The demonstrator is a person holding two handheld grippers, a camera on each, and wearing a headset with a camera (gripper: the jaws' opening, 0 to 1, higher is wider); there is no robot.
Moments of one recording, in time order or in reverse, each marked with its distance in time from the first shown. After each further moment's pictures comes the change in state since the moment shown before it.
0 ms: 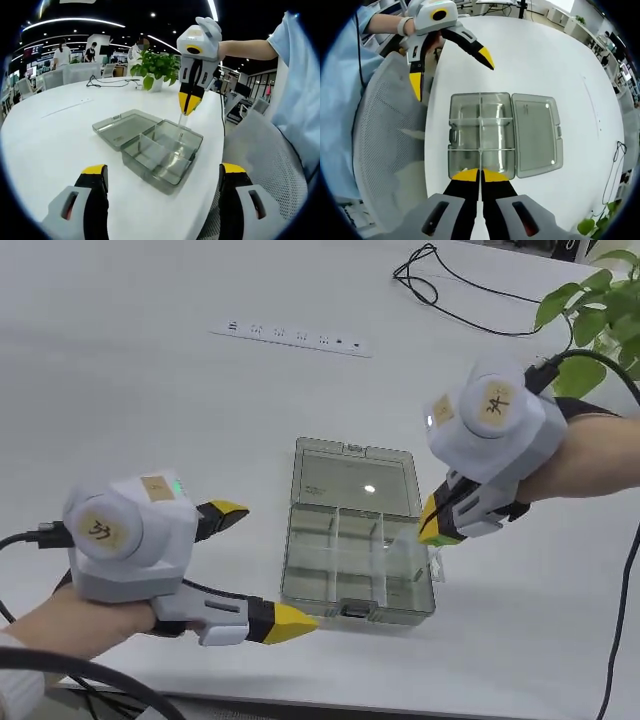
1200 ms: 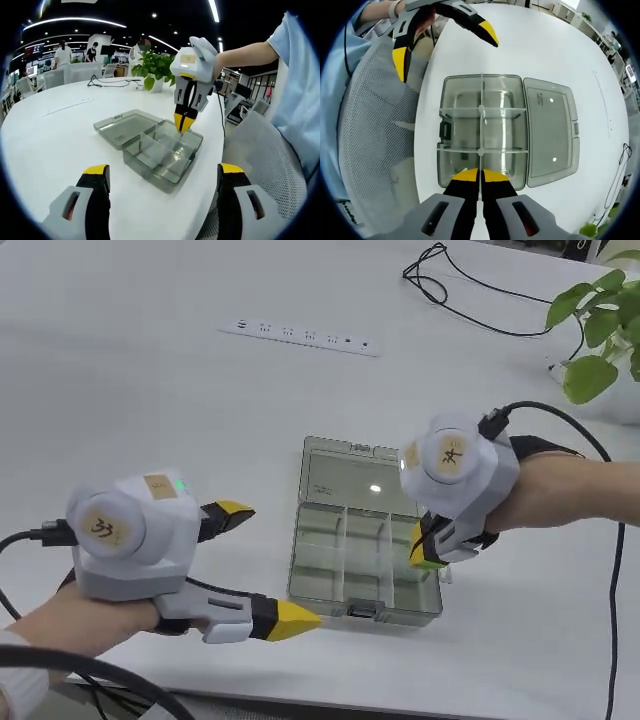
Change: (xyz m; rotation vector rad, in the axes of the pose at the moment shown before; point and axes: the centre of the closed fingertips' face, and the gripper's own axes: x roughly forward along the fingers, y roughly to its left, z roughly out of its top) left arm -0.002 0.002 -0.001 -0.010 -0.005 0.005; right arm 0.049 -0.008 -0.019 -0.019 0.068 0.018
